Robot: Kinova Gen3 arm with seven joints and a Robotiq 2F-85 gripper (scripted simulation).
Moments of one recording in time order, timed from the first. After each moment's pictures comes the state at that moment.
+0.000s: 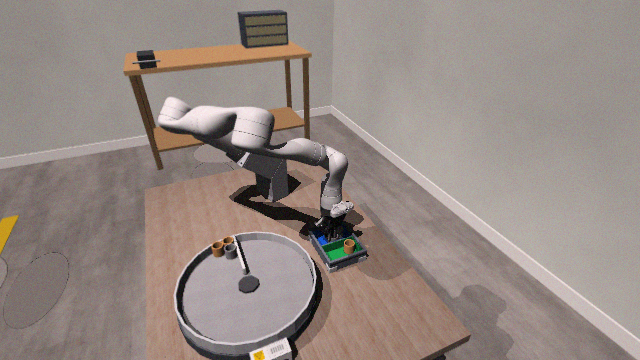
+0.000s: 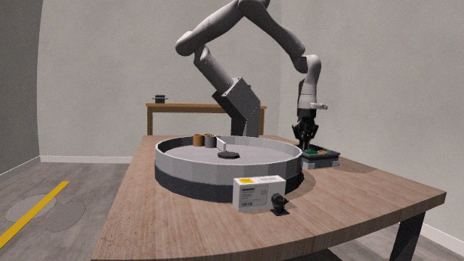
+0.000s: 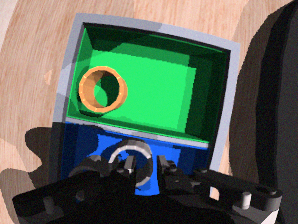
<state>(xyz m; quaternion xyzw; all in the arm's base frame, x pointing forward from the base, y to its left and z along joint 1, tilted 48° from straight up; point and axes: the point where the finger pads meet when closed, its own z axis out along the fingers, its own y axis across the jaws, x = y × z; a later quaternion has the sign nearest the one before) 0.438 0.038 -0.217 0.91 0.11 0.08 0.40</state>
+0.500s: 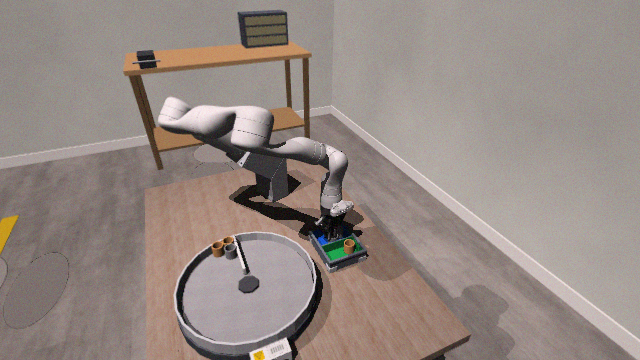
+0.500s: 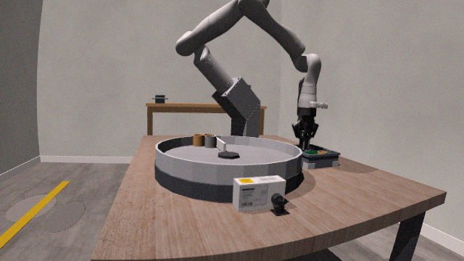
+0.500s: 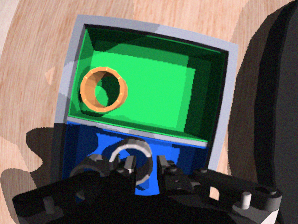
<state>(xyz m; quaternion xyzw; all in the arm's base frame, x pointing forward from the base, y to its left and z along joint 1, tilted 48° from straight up) 0.437 0.041 -0.214 0.91 0.11 0.08 0.40</state>
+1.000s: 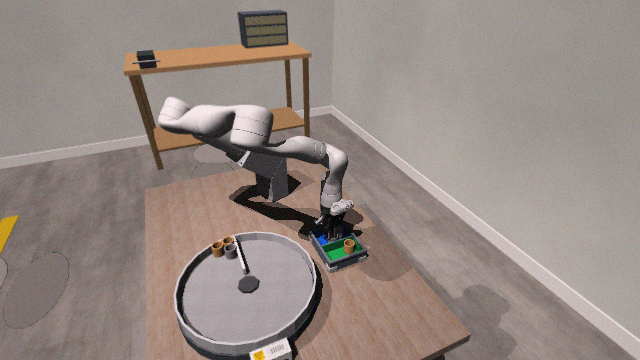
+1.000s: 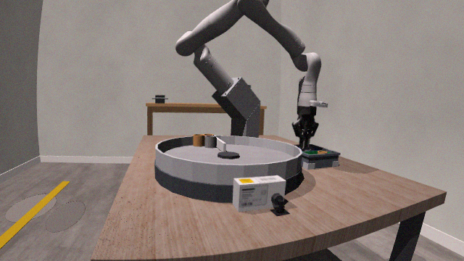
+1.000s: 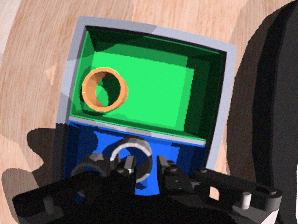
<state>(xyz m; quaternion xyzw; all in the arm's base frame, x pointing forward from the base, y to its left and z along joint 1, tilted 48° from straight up) 0.436 0.043 -0.211 0.91 0.11 0.08 0.40</state>
